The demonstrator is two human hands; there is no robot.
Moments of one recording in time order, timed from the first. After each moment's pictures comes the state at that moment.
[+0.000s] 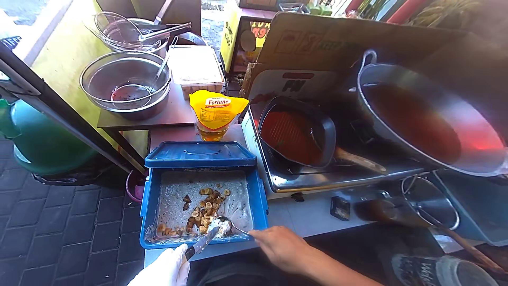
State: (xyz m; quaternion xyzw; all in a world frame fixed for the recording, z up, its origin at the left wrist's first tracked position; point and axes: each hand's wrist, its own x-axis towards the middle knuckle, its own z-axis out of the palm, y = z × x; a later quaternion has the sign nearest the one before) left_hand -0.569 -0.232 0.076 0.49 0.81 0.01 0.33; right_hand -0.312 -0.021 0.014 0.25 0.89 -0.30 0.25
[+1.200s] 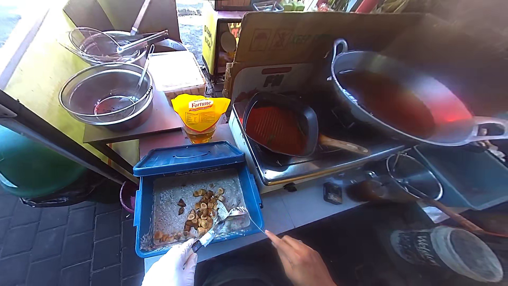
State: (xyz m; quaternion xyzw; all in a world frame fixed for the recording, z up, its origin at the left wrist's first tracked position) left_hand -0.562 -0.220 0.036 0.47 0.80 0.06 0.36; right_hand -0.236 -0.097 -0.027 0.41 0.90 -0.07 -0.13
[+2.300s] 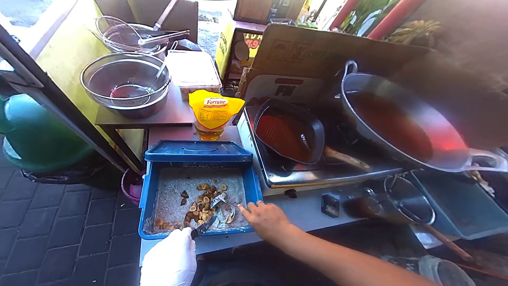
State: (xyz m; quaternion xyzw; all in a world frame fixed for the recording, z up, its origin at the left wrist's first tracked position) left_hand -0.551 -0.207 0.070 0.46 0.83 -0.03 0.31; right_hand -0.357 -0.024 0.018 0.22 0.95 0.00 0.24
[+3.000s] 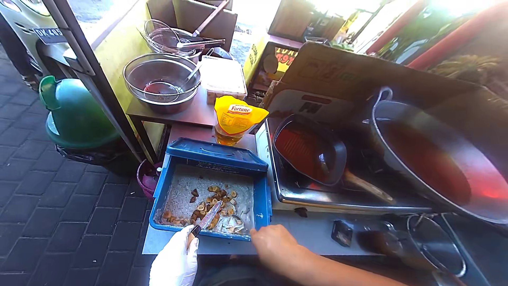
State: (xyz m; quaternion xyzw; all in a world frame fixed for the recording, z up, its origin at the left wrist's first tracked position) left_hand -0.530 -0.241 0.003 0.31 0.88 0.21 0.28; right_hand -0.384 -0.050 0.069 0.23 0.85 -0.07 0.47
